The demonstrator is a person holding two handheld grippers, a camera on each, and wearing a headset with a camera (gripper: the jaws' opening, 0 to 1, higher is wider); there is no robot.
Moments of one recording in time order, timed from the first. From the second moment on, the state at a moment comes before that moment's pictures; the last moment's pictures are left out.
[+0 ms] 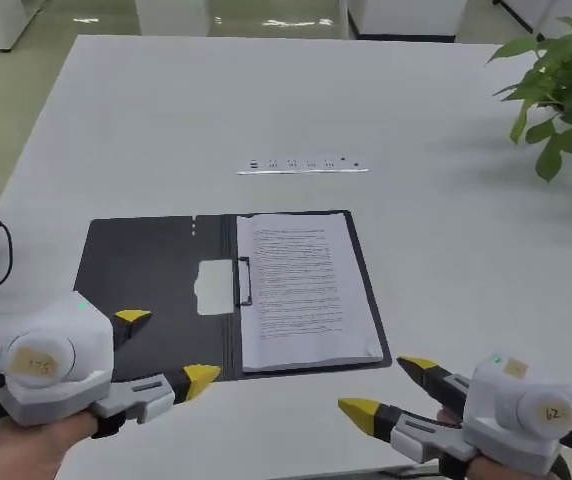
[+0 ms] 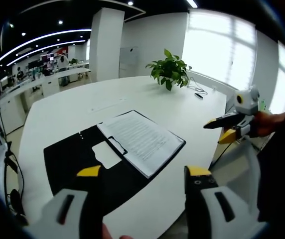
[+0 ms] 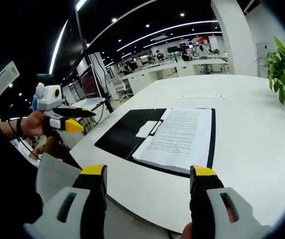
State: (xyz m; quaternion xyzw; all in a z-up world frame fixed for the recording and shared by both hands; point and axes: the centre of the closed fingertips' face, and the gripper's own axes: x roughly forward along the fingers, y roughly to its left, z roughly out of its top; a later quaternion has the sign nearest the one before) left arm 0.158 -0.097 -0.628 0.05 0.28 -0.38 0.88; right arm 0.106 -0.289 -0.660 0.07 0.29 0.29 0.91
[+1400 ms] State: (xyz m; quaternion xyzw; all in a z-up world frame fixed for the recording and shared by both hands) left arm 0.222 -0.308 -0.733 0.12 0.33 -0.46 0.82; right arm 0.132 -0.353 -0.676 0.12 0.31 0.27 0.90
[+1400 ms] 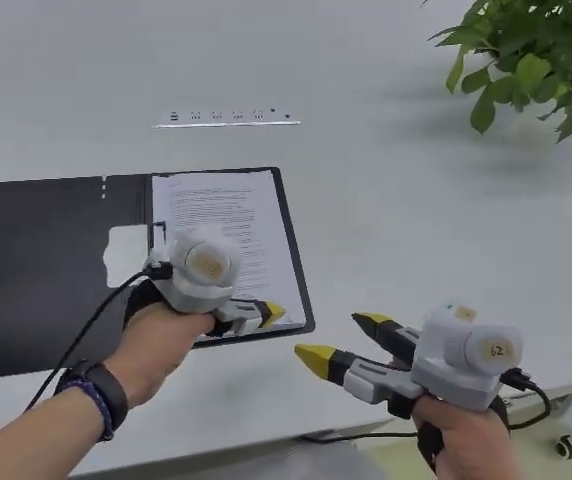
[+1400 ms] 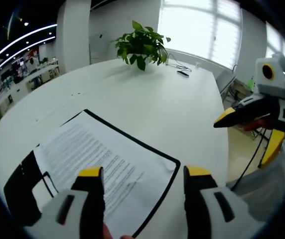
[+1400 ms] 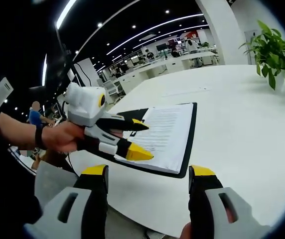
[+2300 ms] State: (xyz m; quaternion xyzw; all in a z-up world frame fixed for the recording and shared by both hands) left arm 0.231 -0.314 -0.777 0.14 0.35 -0.41 0.83; right arm 0.156 -0.364 -0.696 0.14 0.33 0.28 0.89
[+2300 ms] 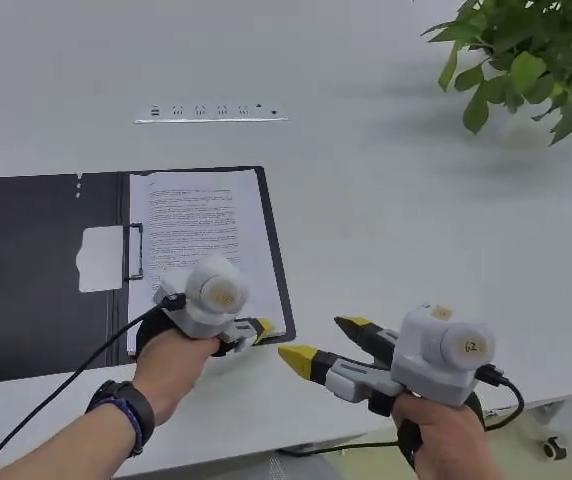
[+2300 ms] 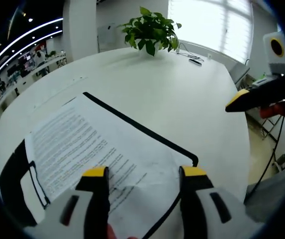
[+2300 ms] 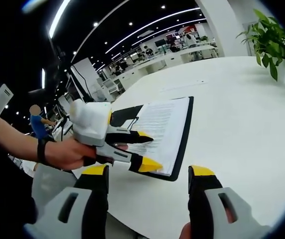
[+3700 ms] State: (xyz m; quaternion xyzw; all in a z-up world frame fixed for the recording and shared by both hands) left arm 0.235 -0.312 -0.779 0.13 0.33 -0.39 0.85; right arm 0.215 -0.334 -0.722 0.16 0.33 0.31 0.88
